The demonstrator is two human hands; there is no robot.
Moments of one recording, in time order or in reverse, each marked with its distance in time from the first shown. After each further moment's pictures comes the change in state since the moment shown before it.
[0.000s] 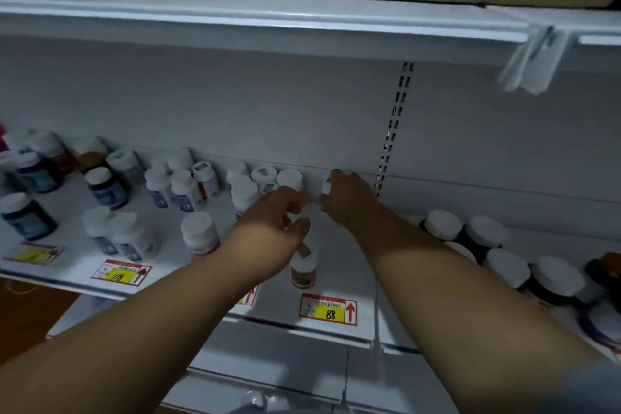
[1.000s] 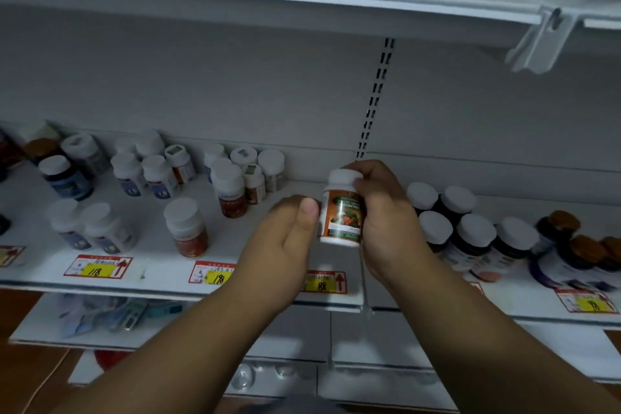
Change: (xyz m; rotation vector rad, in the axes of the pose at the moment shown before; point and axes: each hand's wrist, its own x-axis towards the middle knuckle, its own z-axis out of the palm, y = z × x) left_hand -0.054 0.030 0.001 -0.469 -0.049 0.063; right_hand -0.149 -0.033 -0.059 1.334 0.247 0.092
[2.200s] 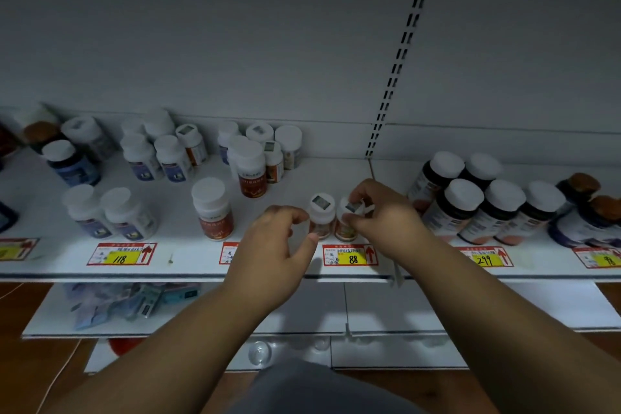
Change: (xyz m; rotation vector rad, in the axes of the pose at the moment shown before) left_hand -0.015 -0.090 -0.041 0.407 -0.099 0.042; right_hand 0.007 0.080 -0.014 -1.054 -0.114 -0.050
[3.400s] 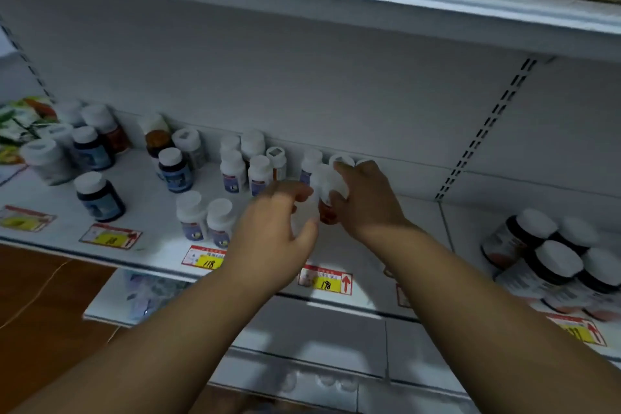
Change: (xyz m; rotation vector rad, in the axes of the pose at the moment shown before) left_hand 0.008 -0.043 -0.115 0.103 0.290 0.011; right_hand 0.068 -0.148 0.070 -0.238 -0.004 -0.243
